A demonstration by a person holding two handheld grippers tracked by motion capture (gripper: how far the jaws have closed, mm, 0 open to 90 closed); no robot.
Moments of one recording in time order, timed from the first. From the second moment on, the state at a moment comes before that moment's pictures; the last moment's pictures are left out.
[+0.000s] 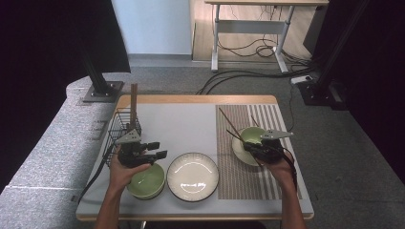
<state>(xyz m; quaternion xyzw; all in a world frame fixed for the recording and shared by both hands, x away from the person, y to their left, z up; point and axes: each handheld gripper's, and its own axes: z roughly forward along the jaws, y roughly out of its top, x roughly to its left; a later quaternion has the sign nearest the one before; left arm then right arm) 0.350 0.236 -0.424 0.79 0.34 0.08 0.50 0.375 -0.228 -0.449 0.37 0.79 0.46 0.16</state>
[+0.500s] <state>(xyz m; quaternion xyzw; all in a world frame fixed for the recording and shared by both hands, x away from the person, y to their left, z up) 0.350 0.240 -0.424 0.79 0.34 0.07 0.50 0.376 -0.238 -0.450 0.38 0.78 0.47 0.16</state>
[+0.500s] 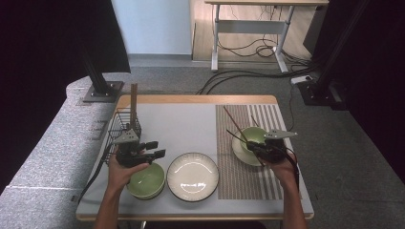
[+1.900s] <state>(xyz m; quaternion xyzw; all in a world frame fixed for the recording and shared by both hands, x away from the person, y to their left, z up) 0.349 0.237 -0.426 0.79 0.34 0.07 0.51 0.377 -0.277 -0.451 0.44 0.75 0.47 0.17</state>
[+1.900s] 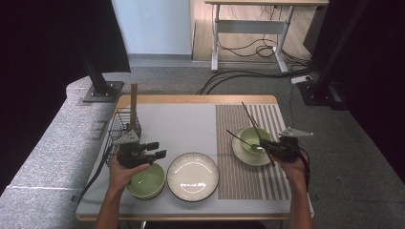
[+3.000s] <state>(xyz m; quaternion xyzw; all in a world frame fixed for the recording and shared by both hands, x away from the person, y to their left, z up) 0.349 0.240 -0.428 0.79 0.35 0.07 0.51 0.381 -0.303 -0.458 0.47 0.73 0.47 0.17</state>
